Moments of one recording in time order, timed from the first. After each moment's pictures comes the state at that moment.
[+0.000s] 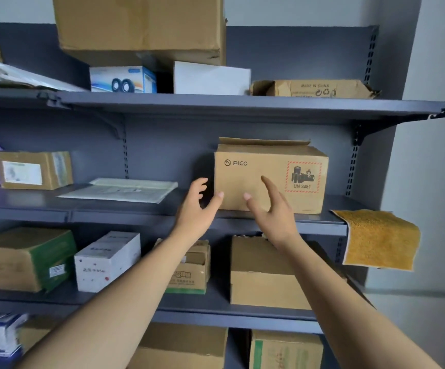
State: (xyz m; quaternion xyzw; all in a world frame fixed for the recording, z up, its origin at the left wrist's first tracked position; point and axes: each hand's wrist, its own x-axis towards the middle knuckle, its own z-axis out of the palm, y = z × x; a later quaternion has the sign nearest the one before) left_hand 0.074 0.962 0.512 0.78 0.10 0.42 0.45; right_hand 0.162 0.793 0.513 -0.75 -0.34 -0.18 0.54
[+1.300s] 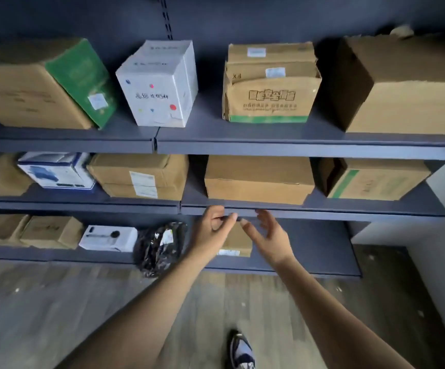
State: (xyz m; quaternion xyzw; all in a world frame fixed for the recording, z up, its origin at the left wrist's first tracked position) left_hand -0.100 1.120 0.109 0.75 0.31 0.09 0.57; right_hand -0.024 0.976 0.102 -0.83 -0.14 0.21 0.50
